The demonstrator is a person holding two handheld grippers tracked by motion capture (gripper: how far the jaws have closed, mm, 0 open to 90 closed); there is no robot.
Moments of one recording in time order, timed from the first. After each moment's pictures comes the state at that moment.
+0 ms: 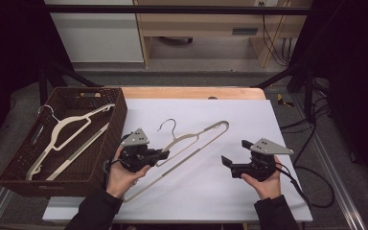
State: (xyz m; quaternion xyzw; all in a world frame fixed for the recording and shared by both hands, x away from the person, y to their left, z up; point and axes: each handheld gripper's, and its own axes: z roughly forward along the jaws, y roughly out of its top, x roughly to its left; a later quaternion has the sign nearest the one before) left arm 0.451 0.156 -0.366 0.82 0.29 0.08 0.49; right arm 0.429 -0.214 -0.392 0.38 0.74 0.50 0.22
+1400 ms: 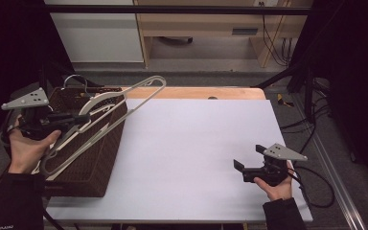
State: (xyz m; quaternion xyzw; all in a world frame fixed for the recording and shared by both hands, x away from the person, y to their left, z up) left arm 0.468 0.342 -0.258 0.79 0.31 0.17 0.49; right arm 0.420 -0.245 -0.404 0.42 0.73 0.50 0.23
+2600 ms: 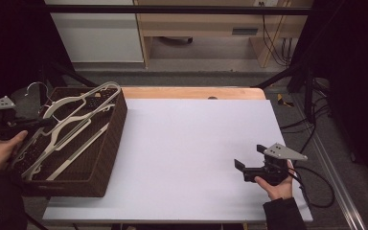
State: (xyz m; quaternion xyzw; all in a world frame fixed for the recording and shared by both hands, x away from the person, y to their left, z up) left arm 0.498 0.459 -0.312 0.77 0.41 0.19 0.45; right arm 0.422 -0.248 -0.406 0.42 0.73 0.49 0.23
